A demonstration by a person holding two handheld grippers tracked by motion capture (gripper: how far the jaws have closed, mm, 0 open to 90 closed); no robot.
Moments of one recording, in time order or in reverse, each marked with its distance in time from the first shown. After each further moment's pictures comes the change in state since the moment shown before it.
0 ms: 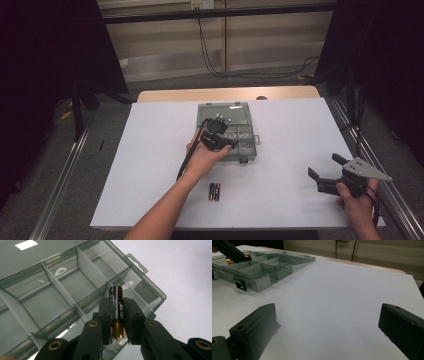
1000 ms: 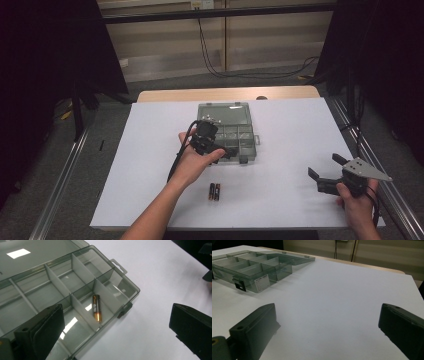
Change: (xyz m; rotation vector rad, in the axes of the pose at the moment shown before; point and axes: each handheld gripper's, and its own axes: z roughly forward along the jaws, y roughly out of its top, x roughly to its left) left arm -0.008 -0.018 -0.048 -0.081 -0.053 0.010; right arm 0.000 0.000 0.000 -0.002 -0.002 0.000
